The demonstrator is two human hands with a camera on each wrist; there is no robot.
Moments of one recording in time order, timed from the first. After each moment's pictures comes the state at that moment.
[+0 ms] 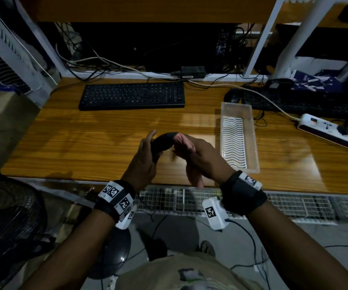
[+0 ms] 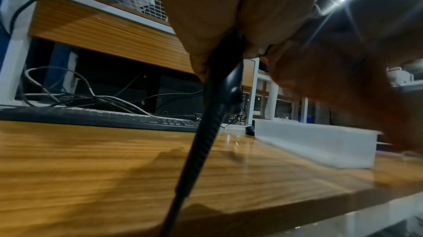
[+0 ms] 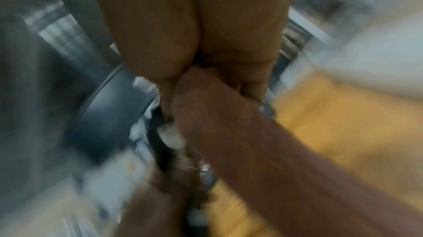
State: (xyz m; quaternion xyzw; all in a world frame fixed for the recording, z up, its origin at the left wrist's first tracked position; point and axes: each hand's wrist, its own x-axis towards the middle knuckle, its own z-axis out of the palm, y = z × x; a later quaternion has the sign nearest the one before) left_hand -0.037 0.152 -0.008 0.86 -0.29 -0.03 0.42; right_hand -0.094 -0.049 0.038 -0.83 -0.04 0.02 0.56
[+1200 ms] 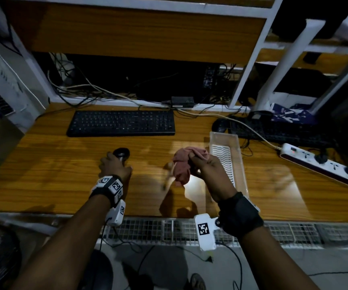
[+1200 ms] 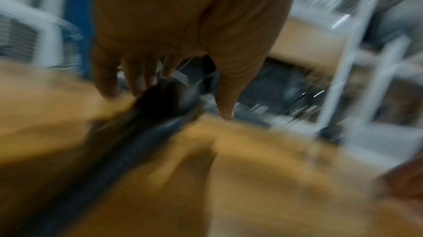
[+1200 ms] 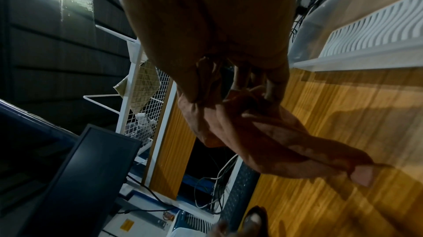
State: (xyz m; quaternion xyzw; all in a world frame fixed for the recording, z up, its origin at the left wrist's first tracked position) left_hand 0.084 0.160 -0.035 0.96 0.09 -0.12 0.25; right_hand -0.079 -0.073 0.066 -0.66 0.12 -0.05 0.74
